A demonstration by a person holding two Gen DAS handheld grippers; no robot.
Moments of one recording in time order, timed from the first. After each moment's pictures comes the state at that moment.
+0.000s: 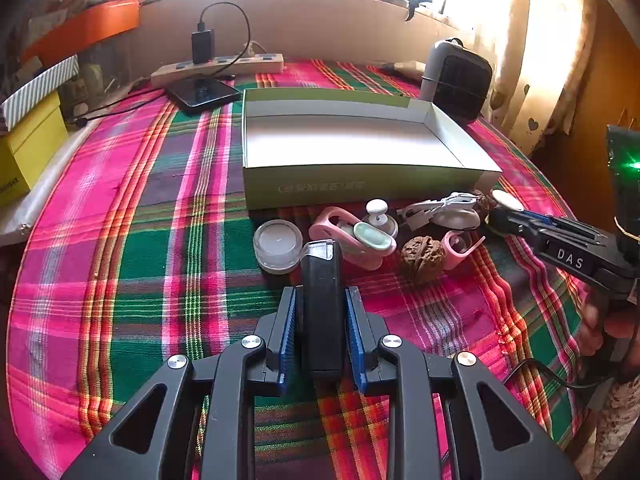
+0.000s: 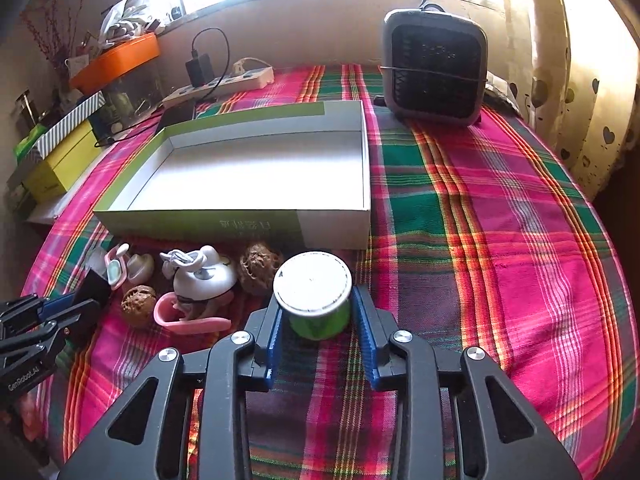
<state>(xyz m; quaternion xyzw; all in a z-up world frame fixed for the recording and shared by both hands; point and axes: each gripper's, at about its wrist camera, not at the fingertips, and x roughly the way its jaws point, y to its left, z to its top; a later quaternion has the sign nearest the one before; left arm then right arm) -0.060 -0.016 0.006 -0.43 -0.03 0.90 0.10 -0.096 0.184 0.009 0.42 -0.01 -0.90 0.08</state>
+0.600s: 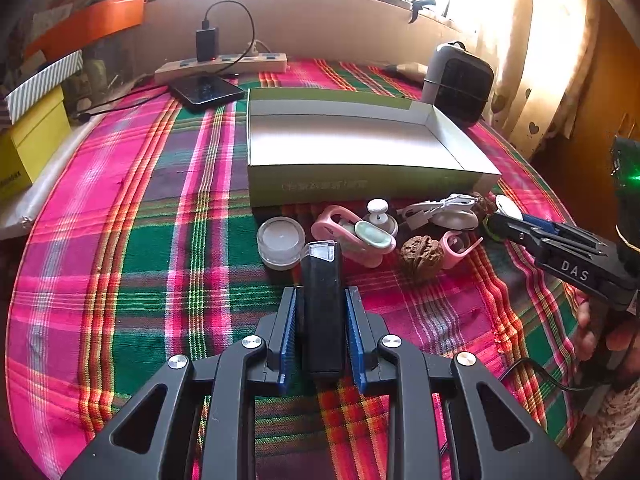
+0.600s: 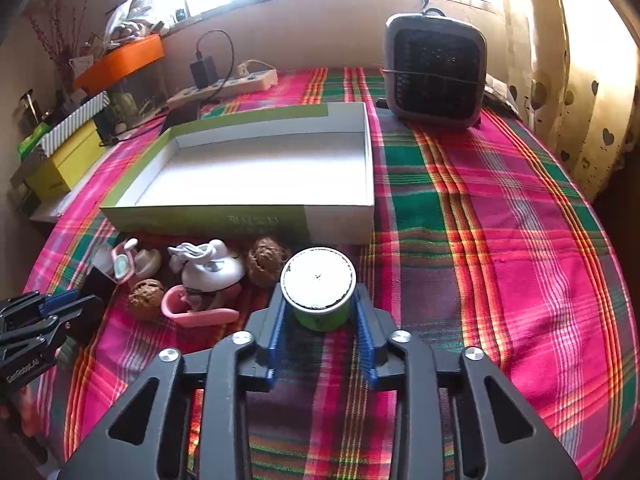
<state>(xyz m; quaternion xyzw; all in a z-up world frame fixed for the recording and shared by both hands) -0.053 -0.020 0.008 -0.43 -0.04 0.90 0.09 -0.088 0.184 0.012 0.41 -0.02 -0.91 0.09</state>
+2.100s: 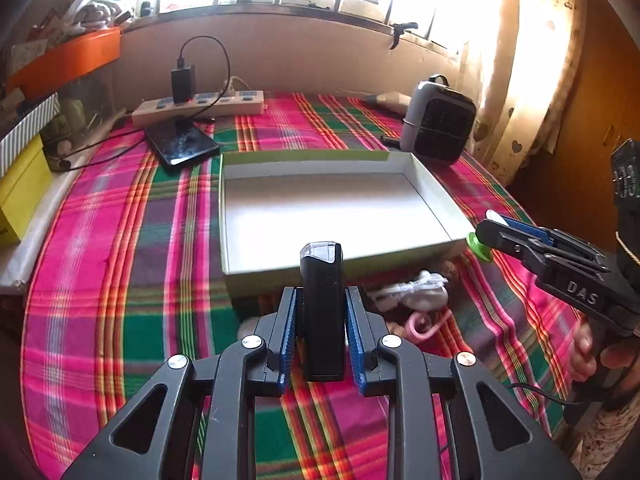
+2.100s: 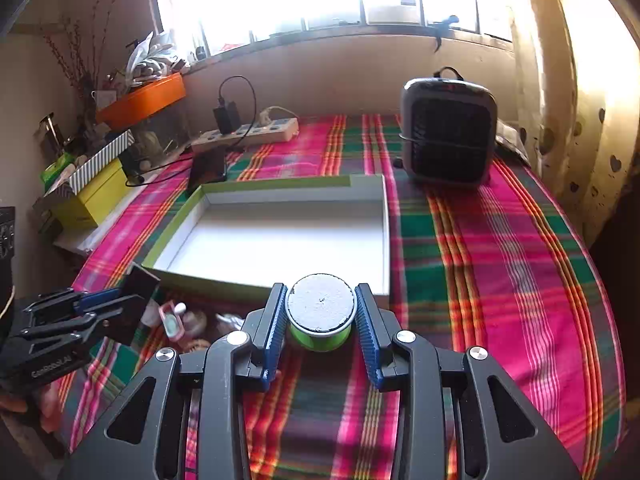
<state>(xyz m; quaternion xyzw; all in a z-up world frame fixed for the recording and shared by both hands) -0.094 -0.012 0.057 -0.41 -0.04 0.90 0.13 -0.104 0.177 0.063 0.37 -0.03 -0.92 0.12</state>
